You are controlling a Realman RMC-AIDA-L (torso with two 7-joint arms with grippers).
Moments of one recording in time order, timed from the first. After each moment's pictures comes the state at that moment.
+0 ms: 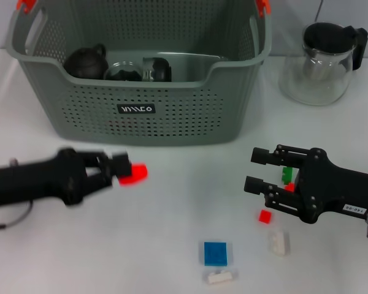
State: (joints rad) left arm -0.47 -2.05 0.39 0.56 2.12 1.86 -1.35; right arm 0.45 2.08 -0.85 -0.44 -1.67 -1.70 1.02
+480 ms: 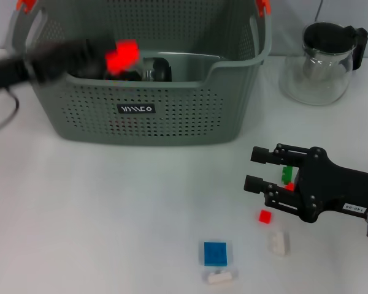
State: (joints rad) left arm -0.64 -1.97 0.30 0.58 1.91 1.92 -1.72; right arm 0.45 2.08 -0.85 -0.45 -1.67 -1.70 1.02
